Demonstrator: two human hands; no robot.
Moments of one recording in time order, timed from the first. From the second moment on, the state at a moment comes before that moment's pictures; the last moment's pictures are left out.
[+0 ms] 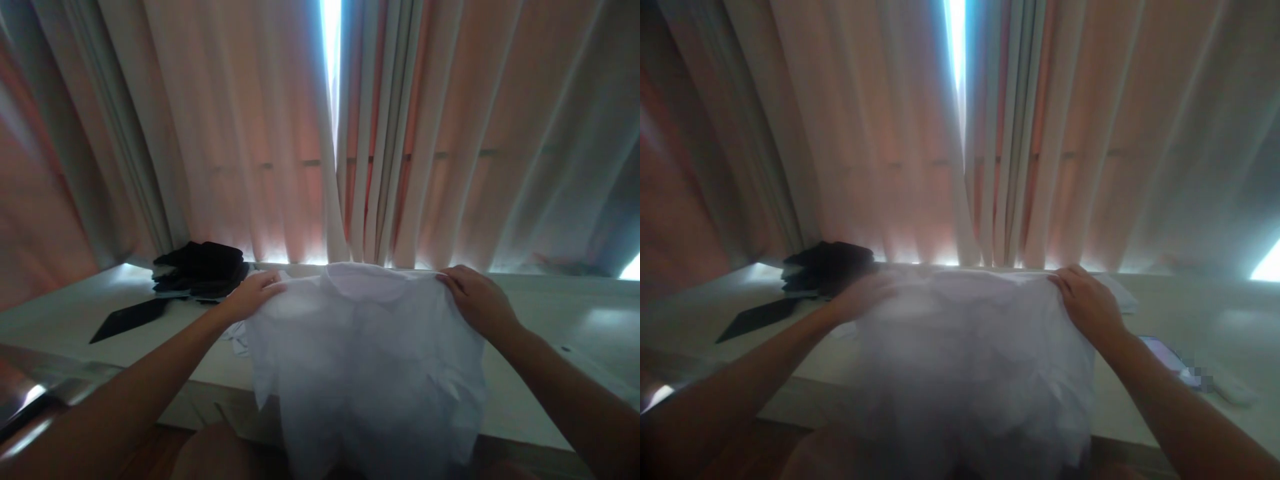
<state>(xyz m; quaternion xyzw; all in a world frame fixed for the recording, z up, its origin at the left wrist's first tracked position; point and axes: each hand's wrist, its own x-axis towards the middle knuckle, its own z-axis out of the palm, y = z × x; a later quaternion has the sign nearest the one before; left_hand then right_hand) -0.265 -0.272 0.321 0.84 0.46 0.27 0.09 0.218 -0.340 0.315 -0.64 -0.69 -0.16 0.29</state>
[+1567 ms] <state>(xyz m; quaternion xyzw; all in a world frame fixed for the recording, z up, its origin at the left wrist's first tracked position) -0.202 0.030 0.164 0.81 0.57 0.07 0.07 0.255 -0.013 0.132 -0.71 -0.70 -0.03 0.00</state>
